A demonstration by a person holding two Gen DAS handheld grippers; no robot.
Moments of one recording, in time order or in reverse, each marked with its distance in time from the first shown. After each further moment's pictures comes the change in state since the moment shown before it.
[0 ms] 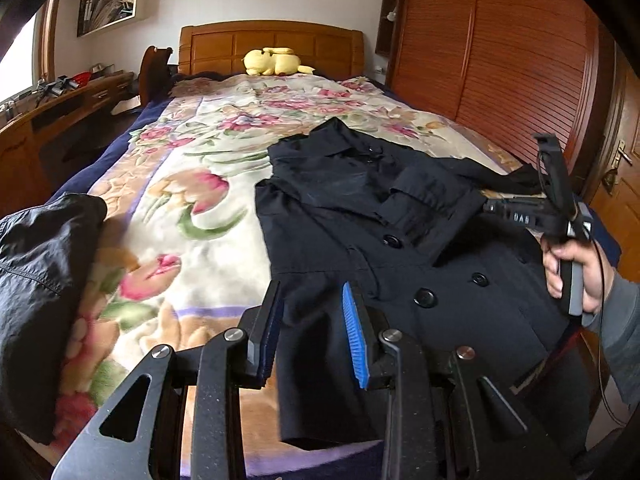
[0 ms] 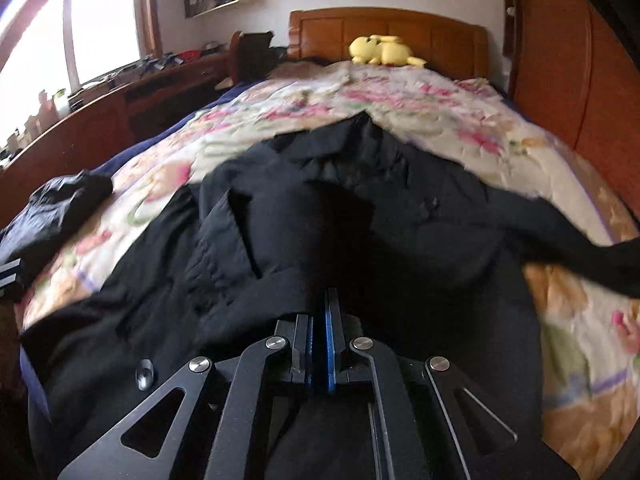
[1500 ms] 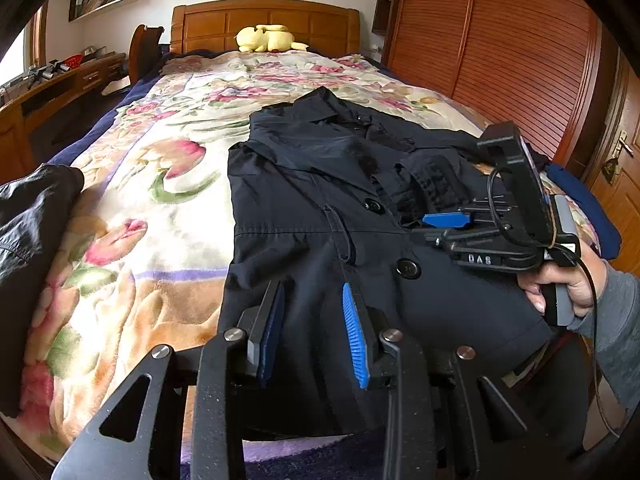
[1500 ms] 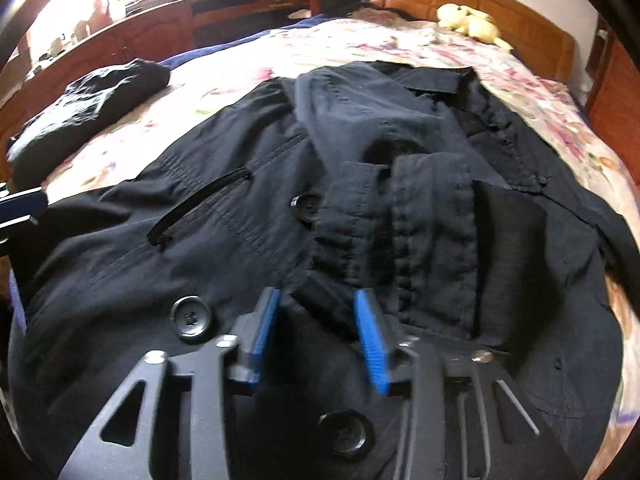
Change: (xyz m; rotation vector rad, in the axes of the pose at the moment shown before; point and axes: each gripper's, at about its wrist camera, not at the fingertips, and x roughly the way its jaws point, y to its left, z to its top) left arm 0.026 -0.024 -0.018 -0.011 0.072 -0.013; right arm 0.035 0.045 -0.015 -0.226 0.193 0.097
